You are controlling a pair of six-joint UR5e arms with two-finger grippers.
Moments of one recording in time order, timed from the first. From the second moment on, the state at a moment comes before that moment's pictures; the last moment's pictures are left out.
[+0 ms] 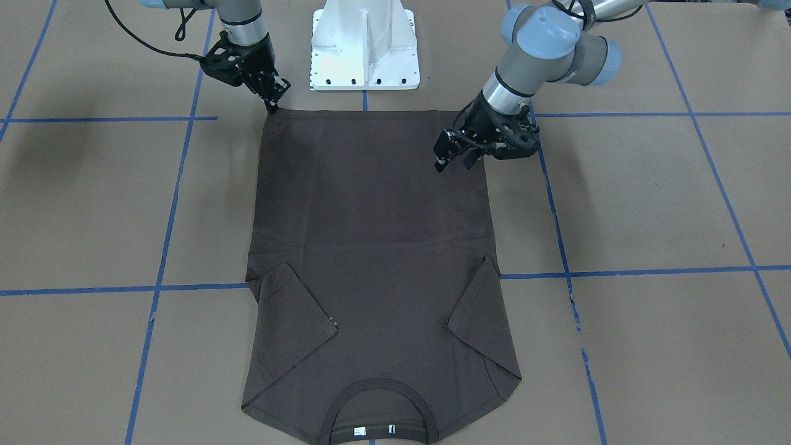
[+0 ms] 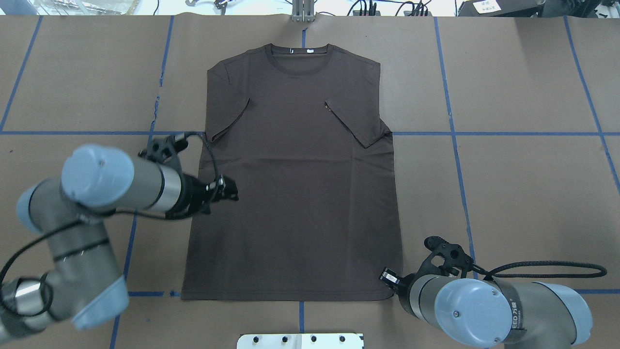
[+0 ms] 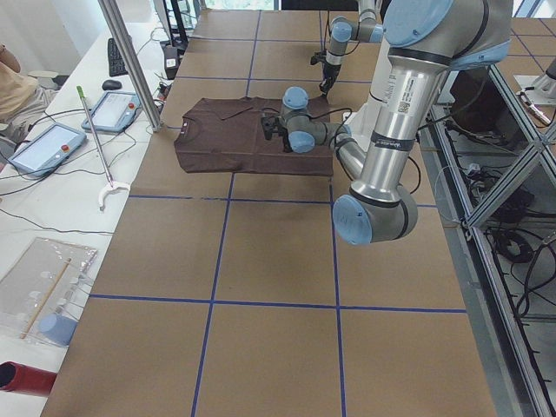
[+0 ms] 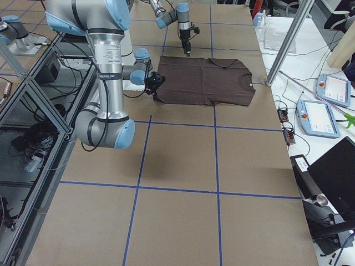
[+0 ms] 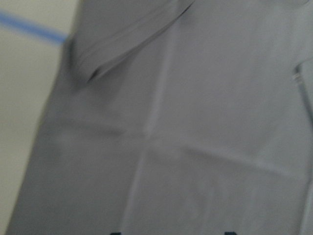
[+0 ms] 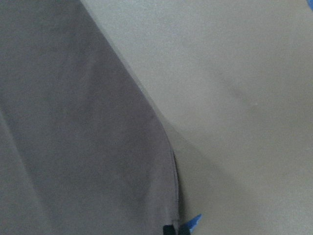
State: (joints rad) left arm -0.45 -1.82 -1.89 -2.09 -1.82 -1.73; right arm 0.12 -1.43 2.13 -1.44 1.52 2.08
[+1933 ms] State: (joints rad) left arm -0.16 -1.65 -2.04 -1.89 -1.64 -1.99; right arm 0.13 -1.43 2.14 -1.44 1.52 2.08
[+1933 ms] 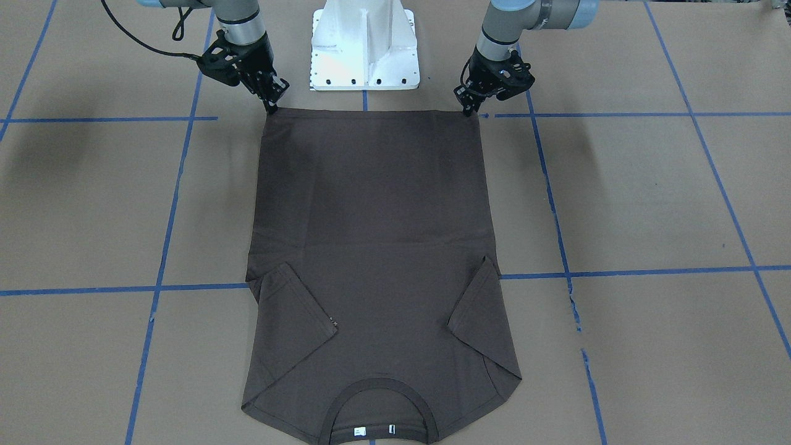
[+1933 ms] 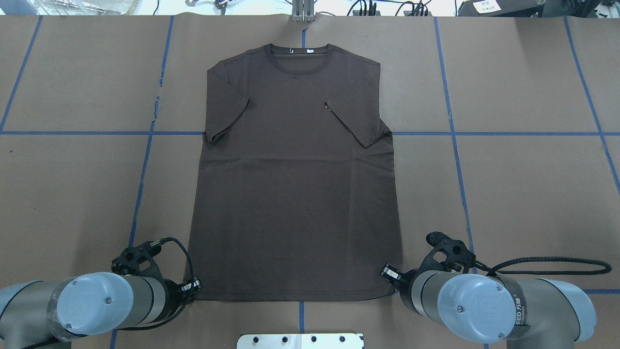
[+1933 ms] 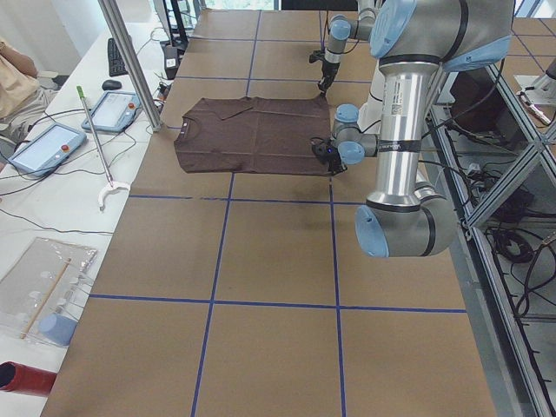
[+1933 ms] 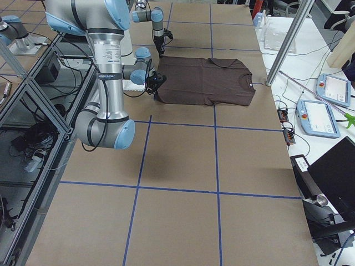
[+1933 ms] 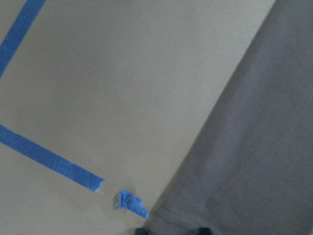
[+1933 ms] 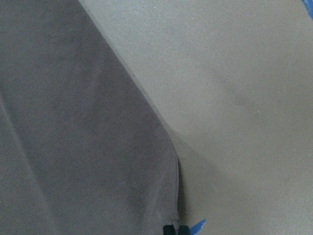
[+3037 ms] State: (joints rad) left arm -0.03 -1.67 -2.43 -1.66 -1.65 -2.15; right arm 0.13 -1.69 2.49 -1.45 1.60 2.08
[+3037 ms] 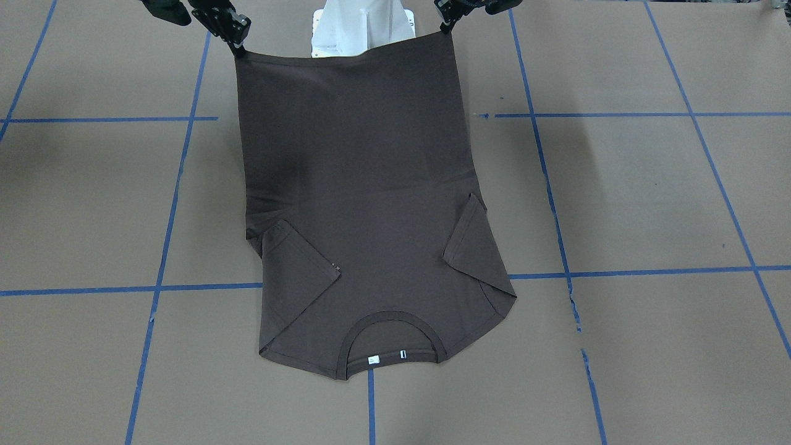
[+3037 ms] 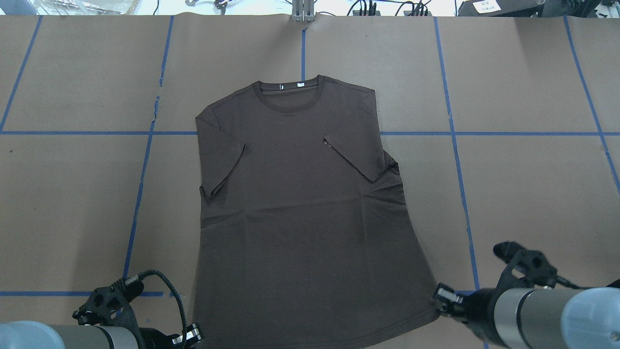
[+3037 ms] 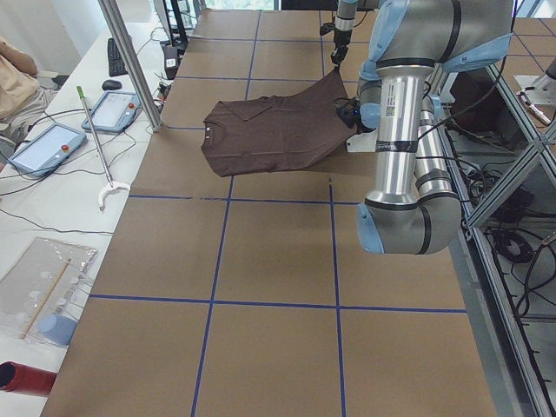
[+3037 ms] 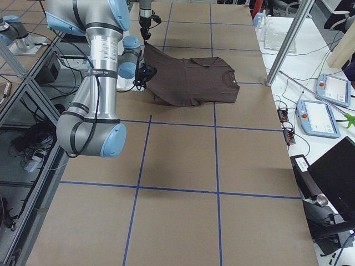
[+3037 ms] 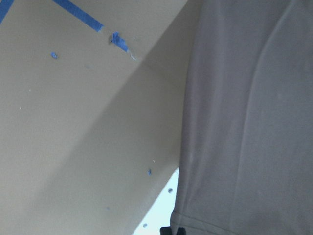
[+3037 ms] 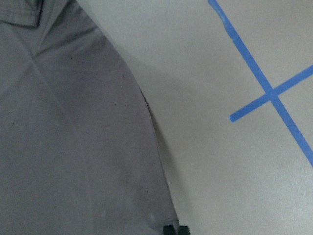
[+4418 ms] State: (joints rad) left arm -0.75 -2.08 -1.57 -1.99 -1.72 -1.49; right arm 0.79 -0.80 1.32 -1.38 1.88 1.55
